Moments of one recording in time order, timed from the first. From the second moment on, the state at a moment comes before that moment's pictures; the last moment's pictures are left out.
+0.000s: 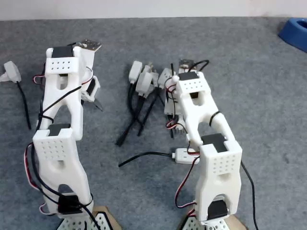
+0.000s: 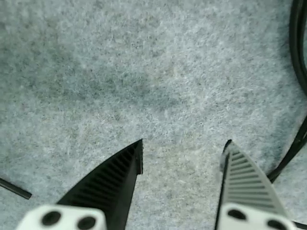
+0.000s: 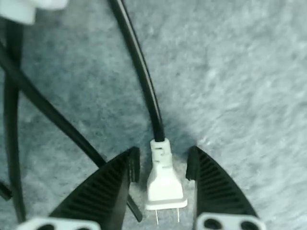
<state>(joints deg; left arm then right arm) -11.2 37.7 -34.6 97.1 -13.8 -18.4 30.8 -9.5 72.2 -16.0</state>
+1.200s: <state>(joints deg) 0.7 34.8 -43.0 100.4 -11.9 -10.5 -27.3 2.6 91.6 5.1</state>
